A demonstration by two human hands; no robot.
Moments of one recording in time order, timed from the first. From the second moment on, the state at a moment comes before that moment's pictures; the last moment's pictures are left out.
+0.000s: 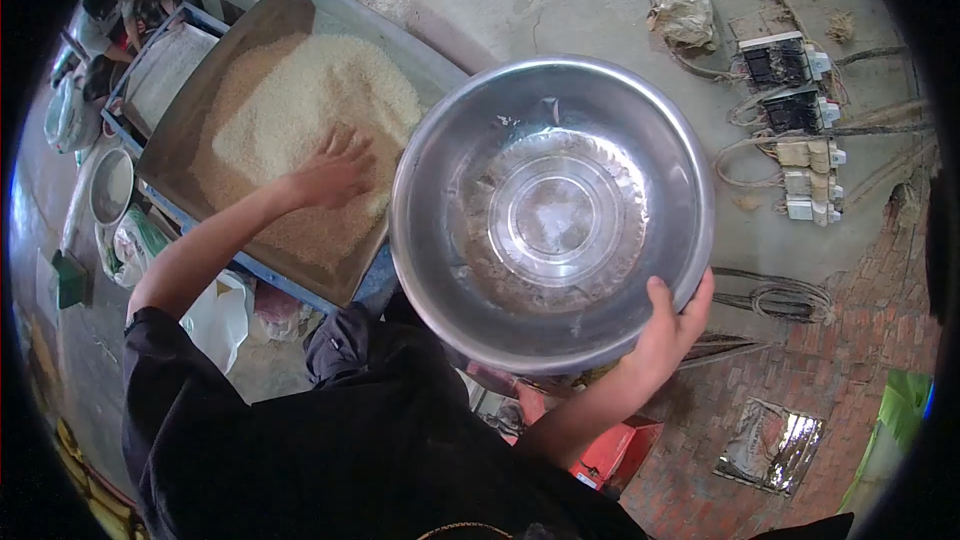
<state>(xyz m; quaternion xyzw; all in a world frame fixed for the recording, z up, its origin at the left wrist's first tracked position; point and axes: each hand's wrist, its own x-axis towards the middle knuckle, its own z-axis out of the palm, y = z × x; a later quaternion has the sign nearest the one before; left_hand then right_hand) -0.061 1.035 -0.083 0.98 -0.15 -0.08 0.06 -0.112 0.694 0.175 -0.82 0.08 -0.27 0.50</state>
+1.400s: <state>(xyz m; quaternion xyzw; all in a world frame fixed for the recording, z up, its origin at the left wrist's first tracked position) -0.161 1.259 -0.092 0.47 0.49 0.63 0.37 0.056 0.876 -0.065 -0.94 -0.30 -0.03 0.16</state>
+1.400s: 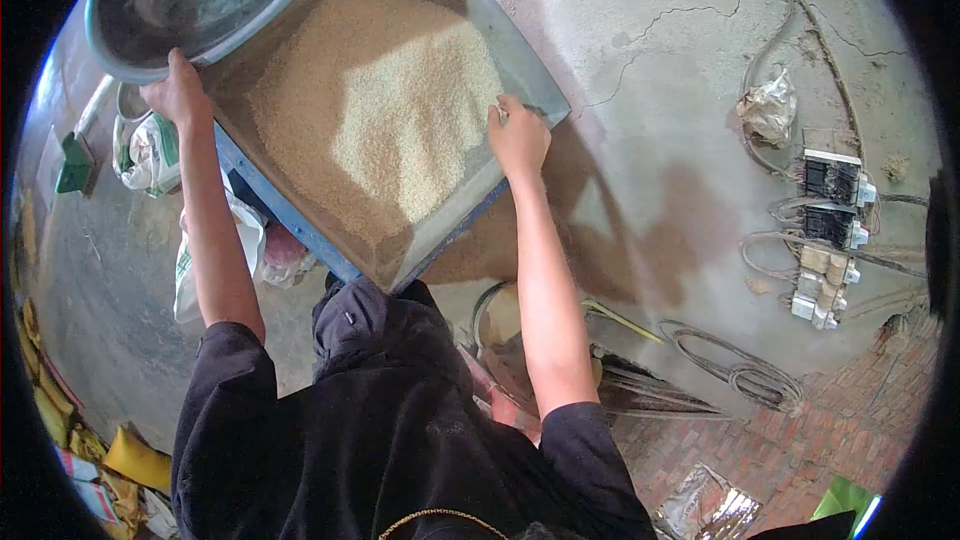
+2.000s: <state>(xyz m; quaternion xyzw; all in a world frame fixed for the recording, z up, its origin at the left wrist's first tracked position) -0.182 1.281 -0.133 0.53 0.55 0.55 0.35 0.090 0.920 -0.093 -0.98 -0.14 0.09 0.10</state>
